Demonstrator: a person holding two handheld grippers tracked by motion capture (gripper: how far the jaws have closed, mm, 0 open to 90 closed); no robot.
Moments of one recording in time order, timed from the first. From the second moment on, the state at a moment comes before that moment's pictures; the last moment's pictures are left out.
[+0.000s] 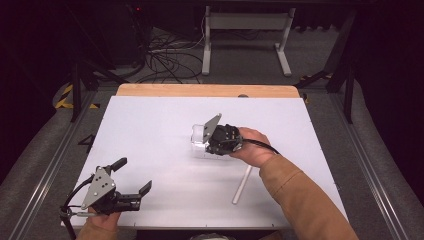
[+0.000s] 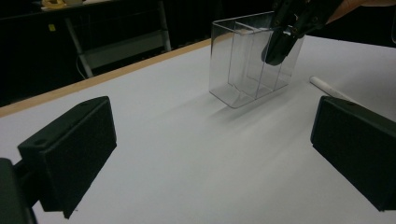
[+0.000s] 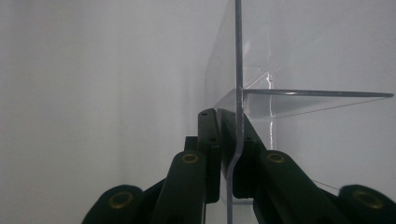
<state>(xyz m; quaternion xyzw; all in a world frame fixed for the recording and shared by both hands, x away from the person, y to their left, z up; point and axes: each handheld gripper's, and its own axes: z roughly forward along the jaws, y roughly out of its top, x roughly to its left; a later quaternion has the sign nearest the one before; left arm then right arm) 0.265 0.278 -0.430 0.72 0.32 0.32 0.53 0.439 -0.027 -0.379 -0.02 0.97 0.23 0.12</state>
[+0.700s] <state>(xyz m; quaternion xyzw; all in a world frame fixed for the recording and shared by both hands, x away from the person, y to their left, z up) 0.265 0.278 -0.430 0.72 0.32 0.32 0.53 0.416 0.000 -0.392 -0.02 0.98 0.20 0.09</state>
